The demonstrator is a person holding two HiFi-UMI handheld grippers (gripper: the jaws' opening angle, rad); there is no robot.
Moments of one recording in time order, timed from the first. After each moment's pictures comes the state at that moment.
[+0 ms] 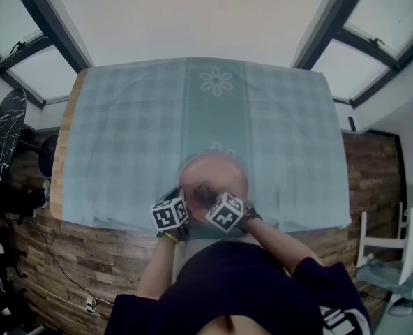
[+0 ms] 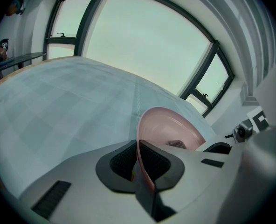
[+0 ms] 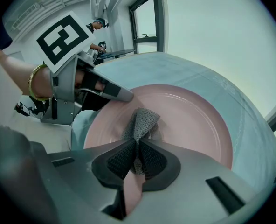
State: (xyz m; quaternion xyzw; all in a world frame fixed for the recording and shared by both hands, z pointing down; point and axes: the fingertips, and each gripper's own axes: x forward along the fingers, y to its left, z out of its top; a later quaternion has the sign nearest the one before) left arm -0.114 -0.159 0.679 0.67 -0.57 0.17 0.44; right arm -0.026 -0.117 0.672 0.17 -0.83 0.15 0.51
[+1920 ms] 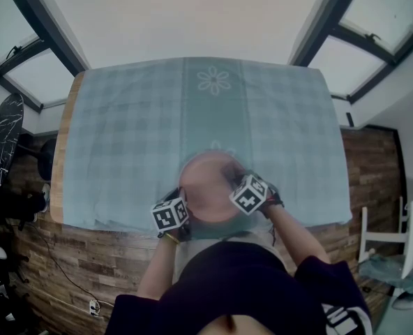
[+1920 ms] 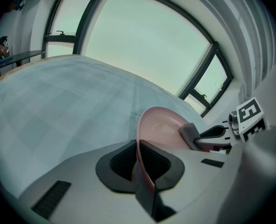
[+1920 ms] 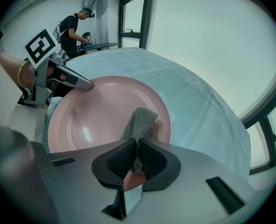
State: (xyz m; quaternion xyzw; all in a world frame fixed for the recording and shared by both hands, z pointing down) left arm -0.115 -0.158 0.680 0.68 -0.56 0.16 0.45; right arm 0.062 -0.189 0.664 0.27 -0.78 0.11 0.55
